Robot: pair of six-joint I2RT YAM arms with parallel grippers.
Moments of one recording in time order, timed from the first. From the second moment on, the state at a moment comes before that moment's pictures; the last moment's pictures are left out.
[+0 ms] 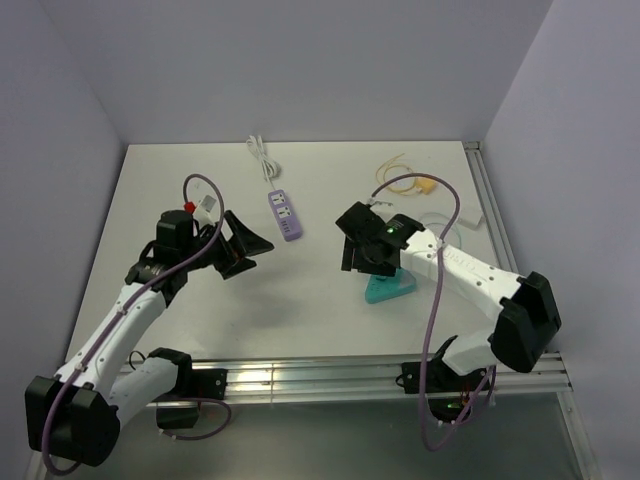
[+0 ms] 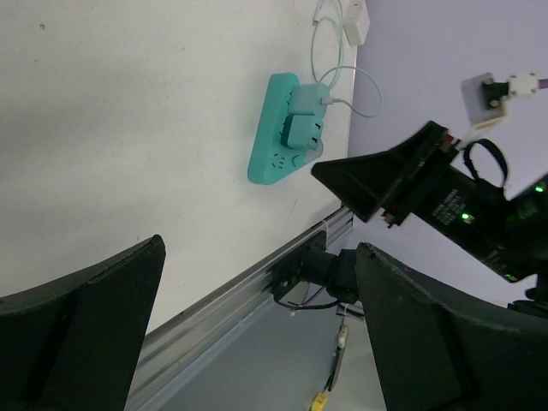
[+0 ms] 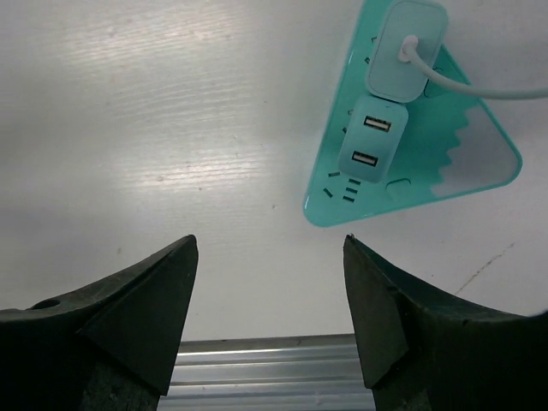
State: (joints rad) left arm -0.26 0.97 0.70 -0.29 0.59 -0.93; right arm 0.75 1.42 1.14 -0.95 0.33 0.86
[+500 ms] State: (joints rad) left arm -0.26 0.81 0.64 -0.38 0.59 -0.90; right arm 0.64 1.24 1.30 -0.98 0.43 0.81
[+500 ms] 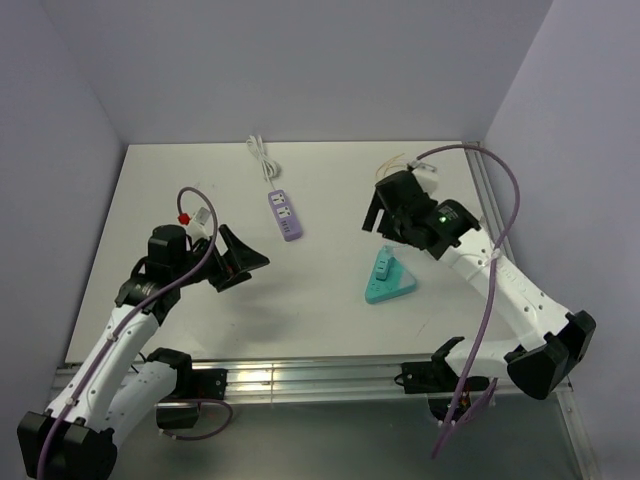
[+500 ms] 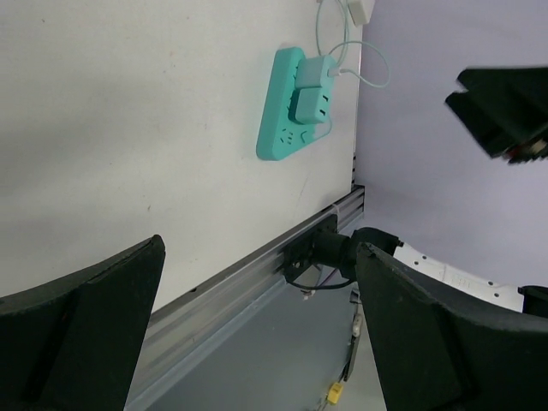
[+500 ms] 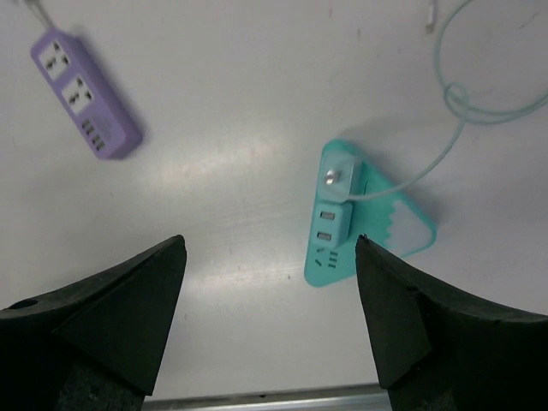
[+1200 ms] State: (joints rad) left arm -0.26 0.69 0.65 -0.52 0.59 -0.85; right arm -0.03 1.64 1.56 -0.83 0.34 0.64
